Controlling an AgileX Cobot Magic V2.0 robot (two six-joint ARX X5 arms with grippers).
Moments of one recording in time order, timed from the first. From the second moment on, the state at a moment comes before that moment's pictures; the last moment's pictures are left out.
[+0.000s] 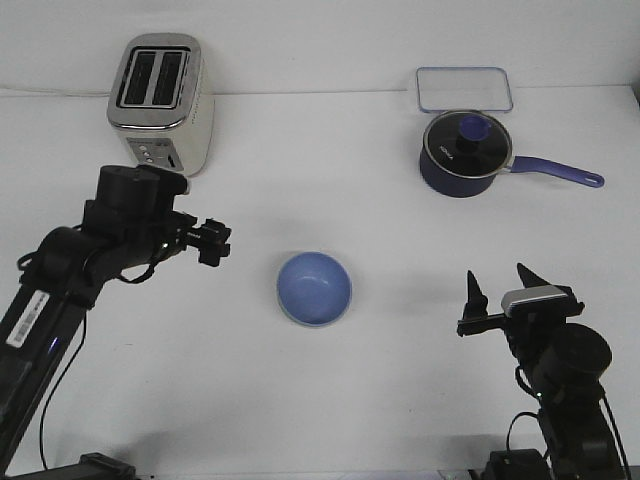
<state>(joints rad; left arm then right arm) -0.33 1.36 1.56 -0.84 0.18 -0.01 0.03 0.53 0.58 -0.26 -0.13 0.00</state>
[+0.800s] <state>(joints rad) -0.17 0.56 0.64 -0.24 0.04 -0.06 0.03 0.53 0.58 -0.26 -0.13 0.00</state>
